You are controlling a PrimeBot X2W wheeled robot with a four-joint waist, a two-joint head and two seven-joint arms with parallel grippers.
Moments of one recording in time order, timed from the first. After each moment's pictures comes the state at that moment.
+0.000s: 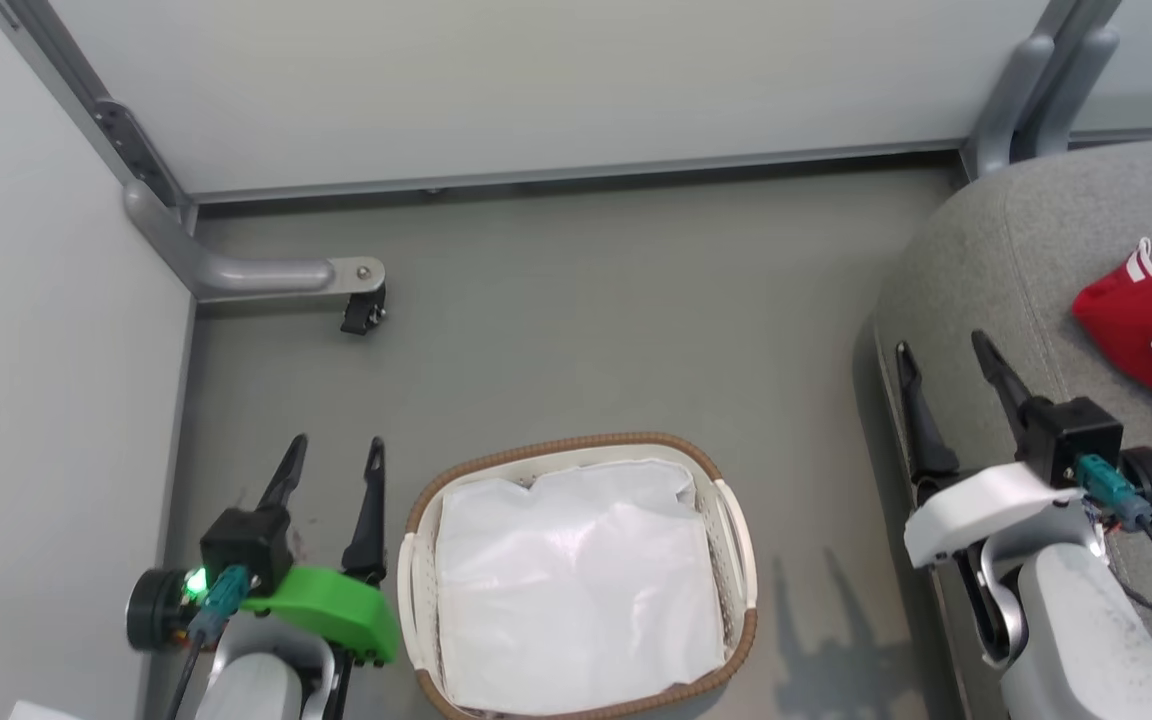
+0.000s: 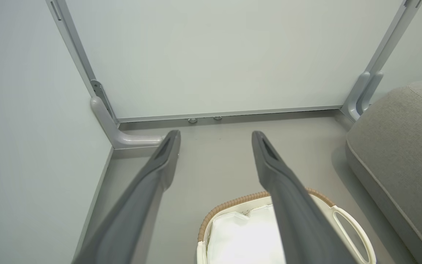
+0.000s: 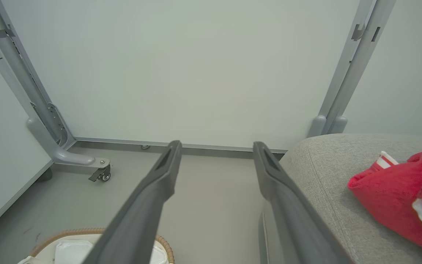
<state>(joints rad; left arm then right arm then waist) -0.21 0.07 -0.17 0.44 -0.19 -0.11 -0.26 -0.31 -0.05 -0.05 0.37 0.05 0.13 -0.26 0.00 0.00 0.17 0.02</state>
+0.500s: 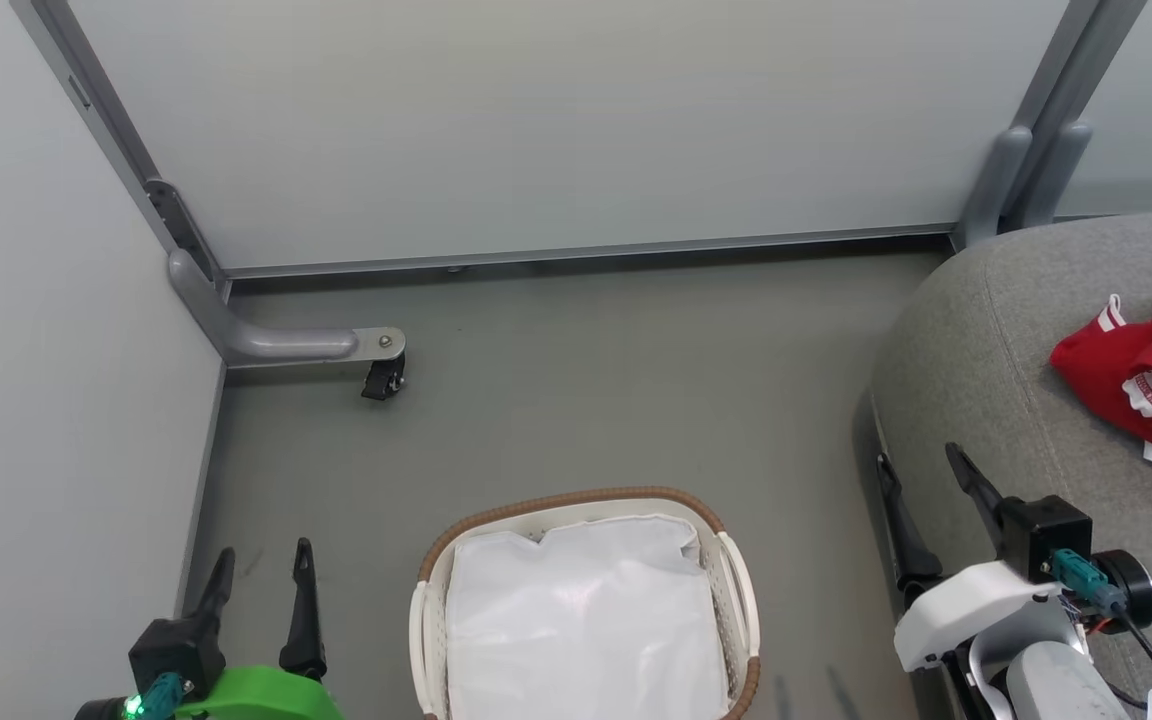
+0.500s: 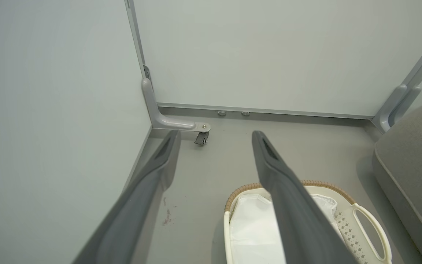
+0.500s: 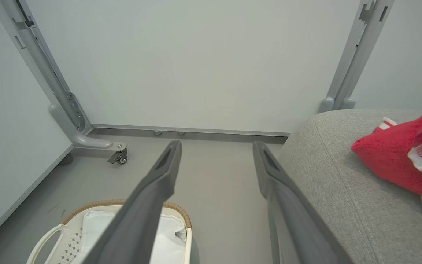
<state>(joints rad) -0.03 0.05 -0.01 0.40 -0.18 -0.11 -0.26 -0.16 -0.05 0.00 0.39 0.09 0.13 -0.26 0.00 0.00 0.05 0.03</state>
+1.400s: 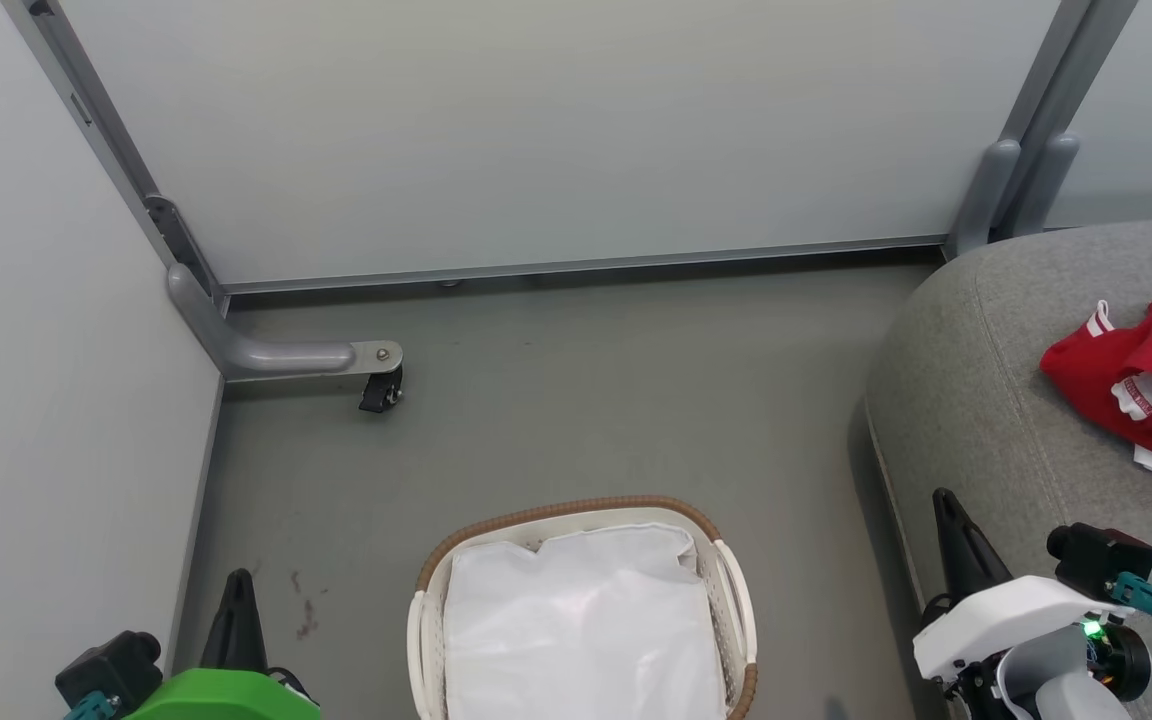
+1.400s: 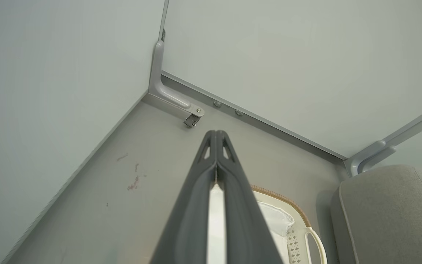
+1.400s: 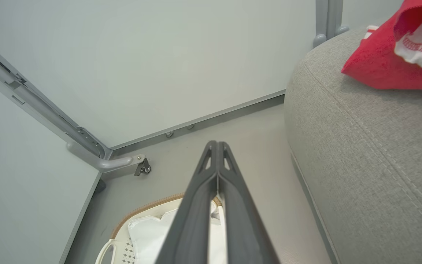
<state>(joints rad) -0.01 0.04 0.03 0.40 -0.53 -0.12 -0.17 -0.11 -0.04 -0.03 0.39 0.45 0.13 -0.17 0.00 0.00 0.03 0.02</state>
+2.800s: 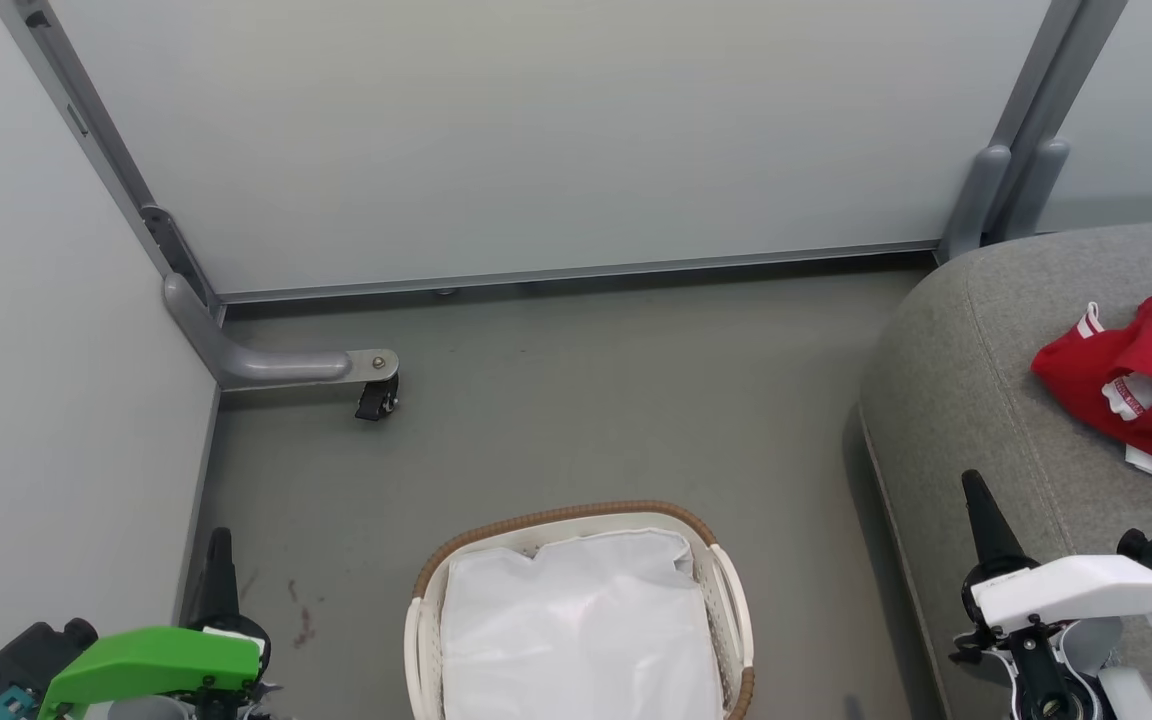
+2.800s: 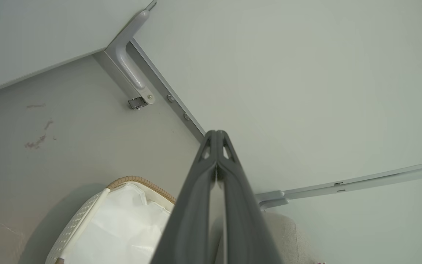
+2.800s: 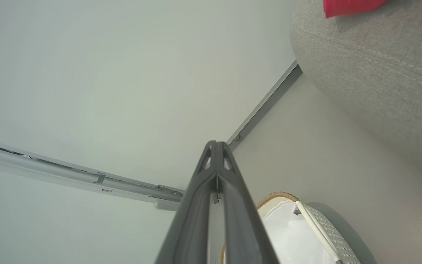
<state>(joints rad) -0.05 0.04 0.07 0.32 -1.09 -0.12 -0.02 -0.11 -0.04 -0.07 0.32 1.05 0.13 -0.02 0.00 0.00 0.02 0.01</state>
